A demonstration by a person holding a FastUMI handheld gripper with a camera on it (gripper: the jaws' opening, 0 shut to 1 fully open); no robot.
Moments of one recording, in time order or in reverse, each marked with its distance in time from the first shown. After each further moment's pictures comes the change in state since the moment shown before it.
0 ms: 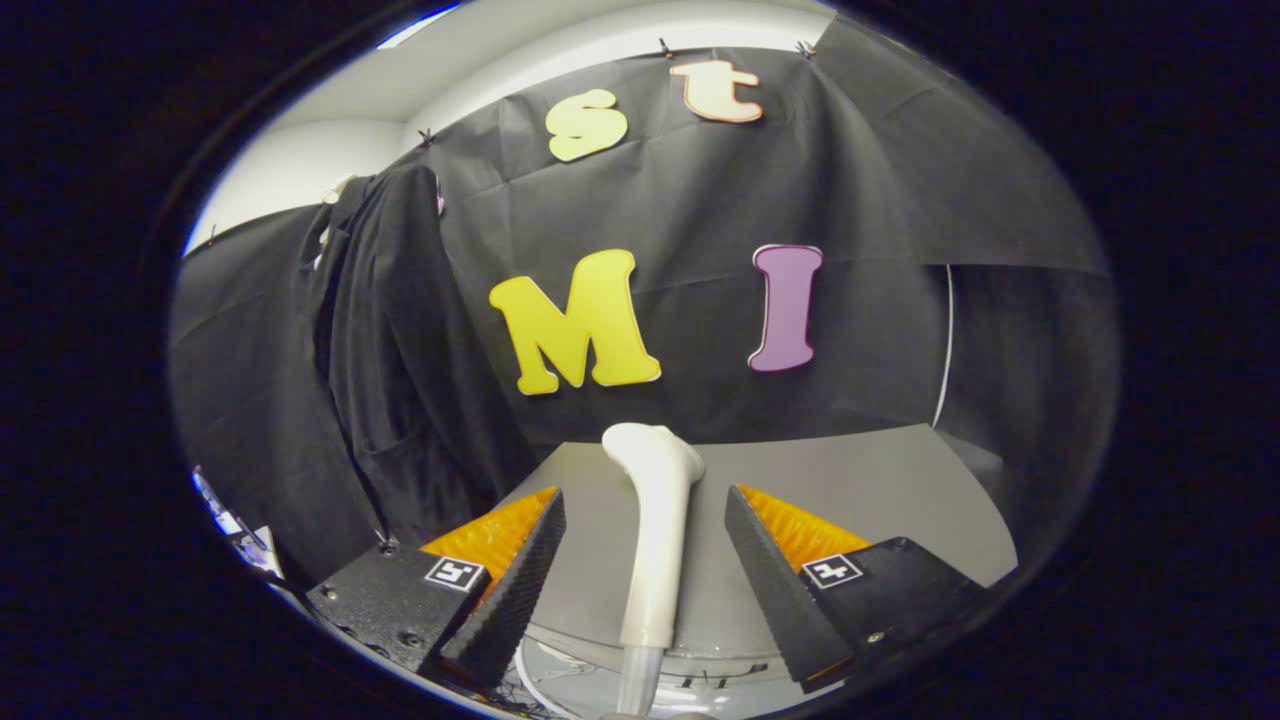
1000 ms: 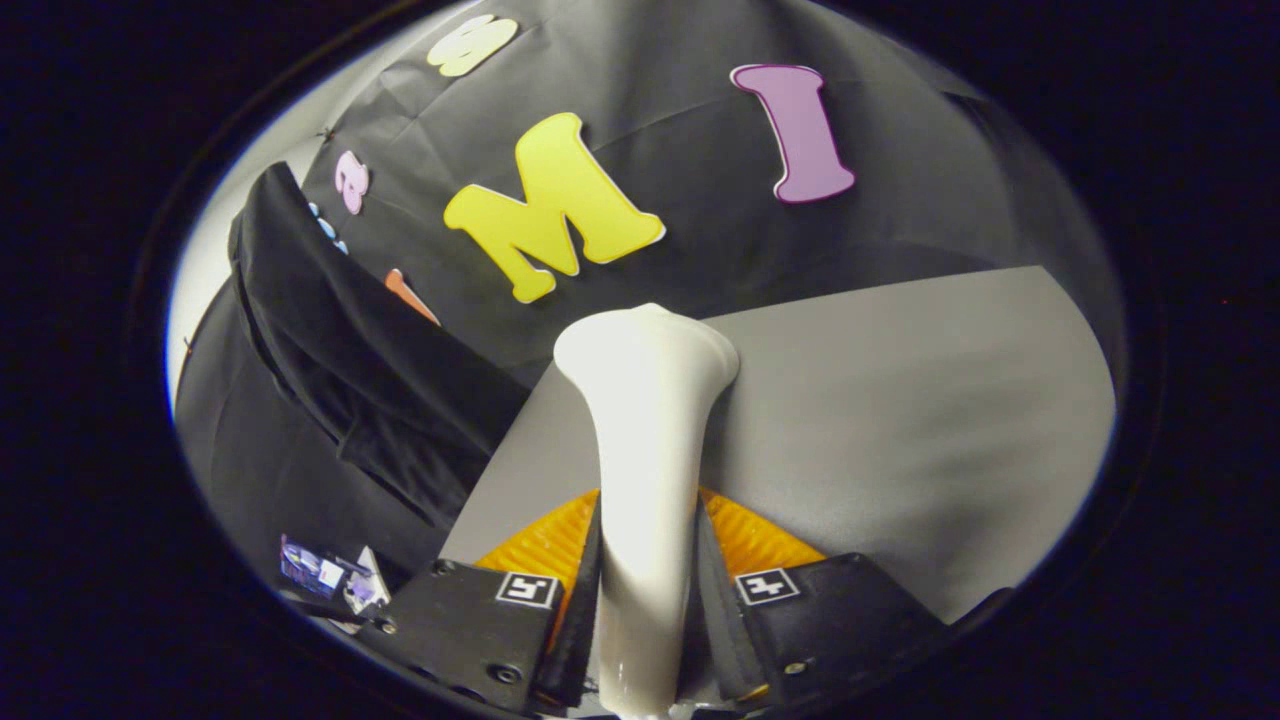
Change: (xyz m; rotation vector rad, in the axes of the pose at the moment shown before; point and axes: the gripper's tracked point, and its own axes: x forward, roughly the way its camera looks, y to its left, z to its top) arm 0.077 -0.016 -0.060 0.318 0.374 0.164
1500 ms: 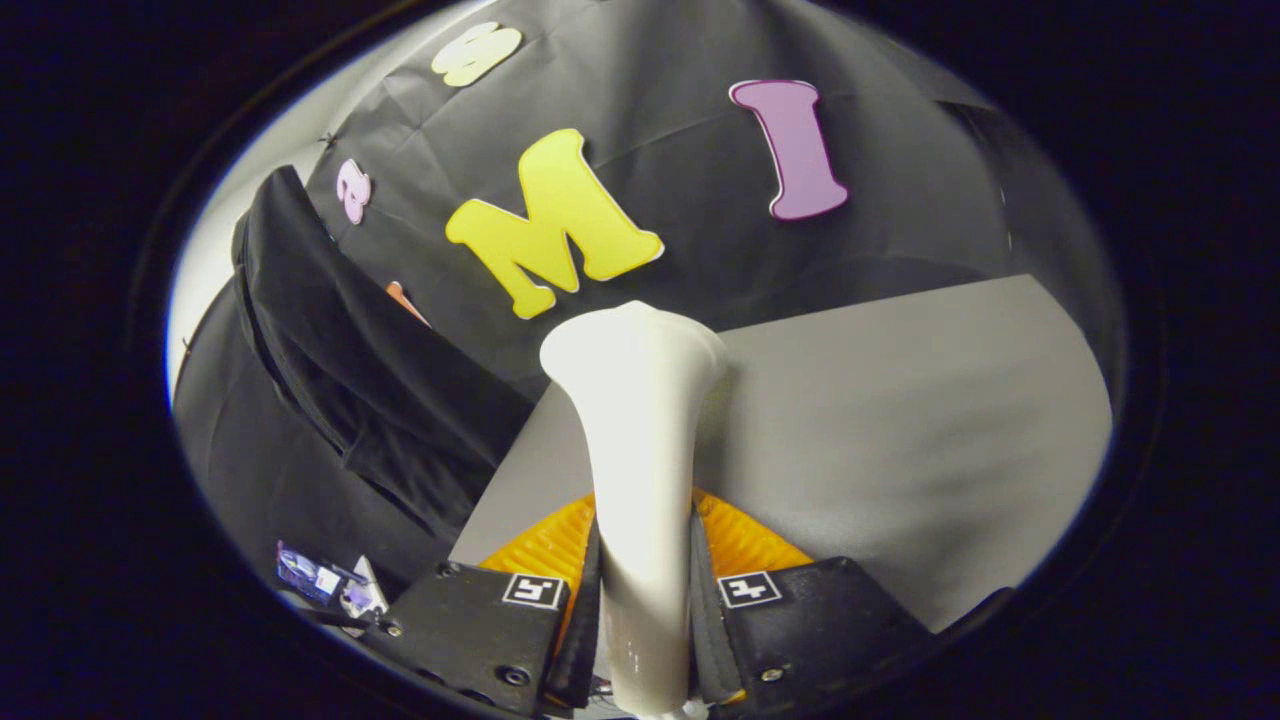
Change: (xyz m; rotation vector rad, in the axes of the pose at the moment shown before) arm -0.017 0.013 0.004 -0.058 -0.078 -0.048
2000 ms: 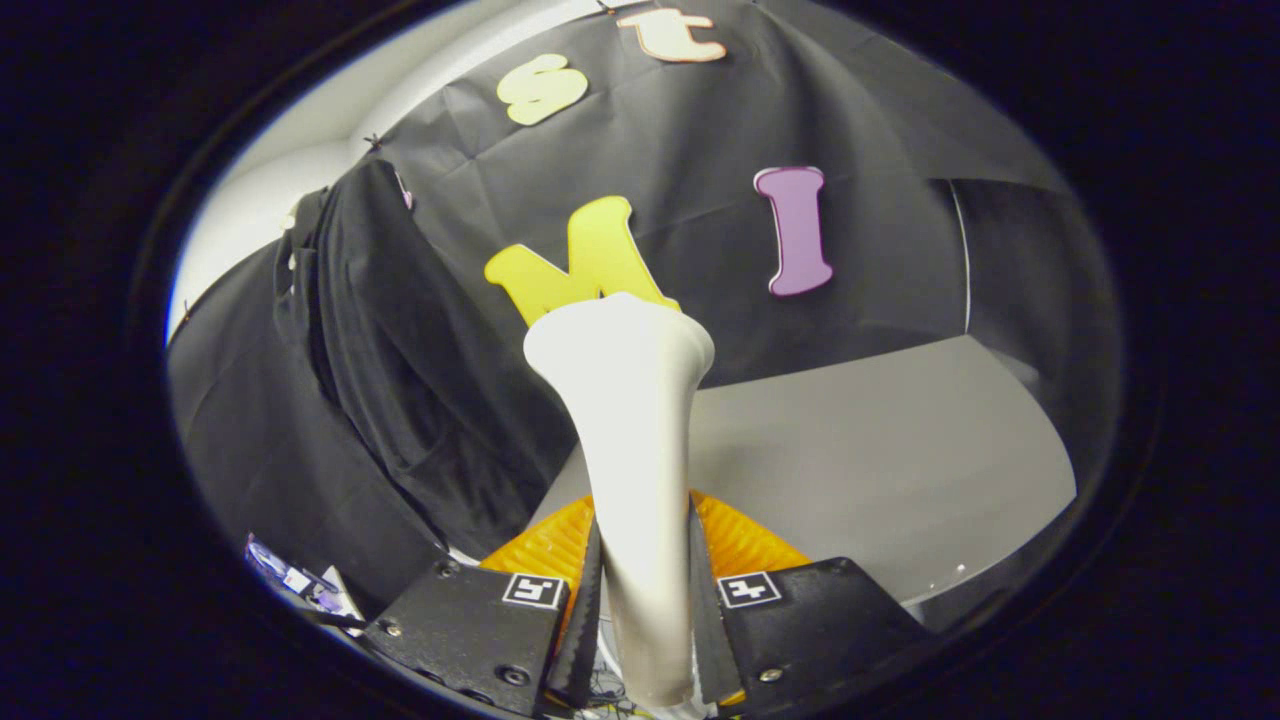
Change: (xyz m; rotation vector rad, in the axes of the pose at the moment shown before) arm -0.086 0.082 -0.001 -0.074 -0.223 -0.088
